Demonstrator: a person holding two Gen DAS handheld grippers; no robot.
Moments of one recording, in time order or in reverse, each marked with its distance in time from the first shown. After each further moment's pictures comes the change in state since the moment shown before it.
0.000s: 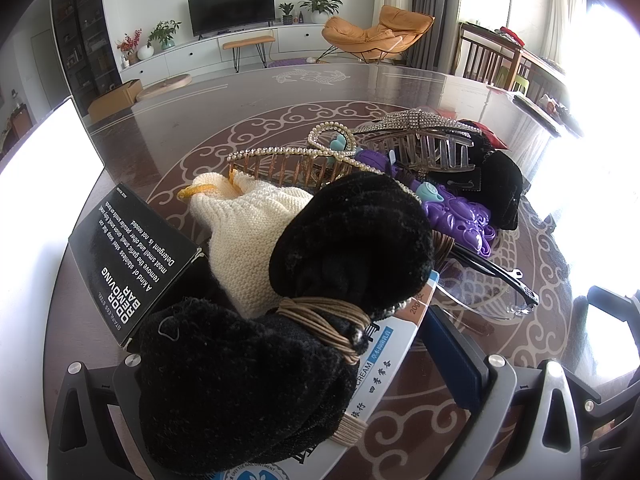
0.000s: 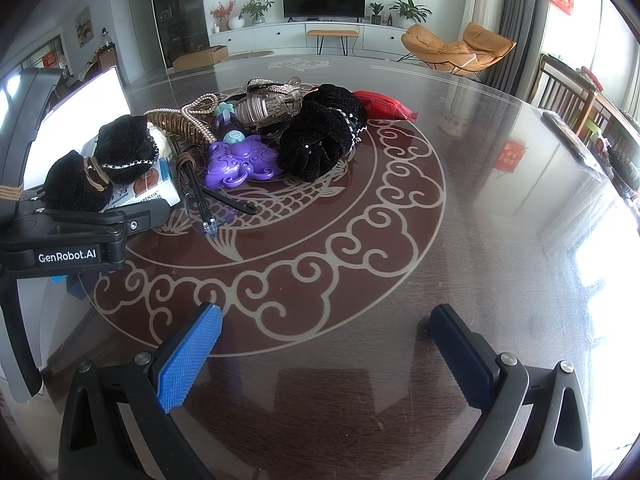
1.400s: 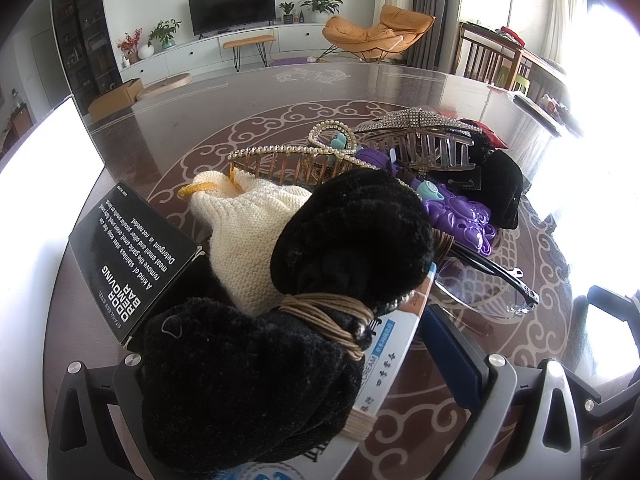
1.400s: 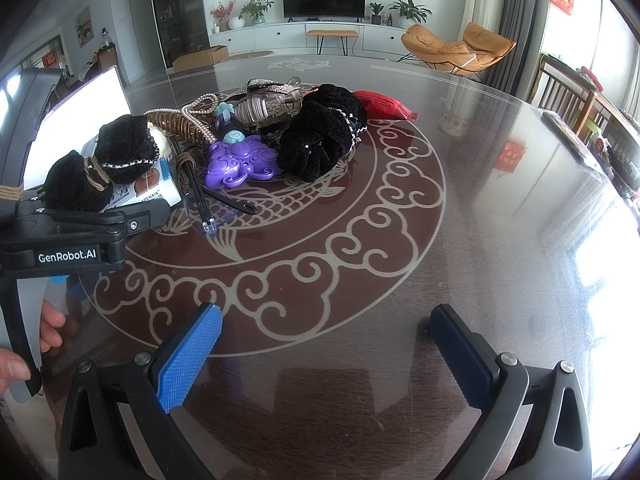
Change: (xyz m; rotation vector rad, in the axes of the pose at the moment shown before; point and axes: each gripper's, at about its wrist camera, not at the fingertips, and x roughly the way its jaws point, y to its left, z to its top) left arm -0.001 -0.002 -0.001 -0.004 0.003 0.003; right arm -0.001 0.001 -0.001 0.000 0.000 0.000
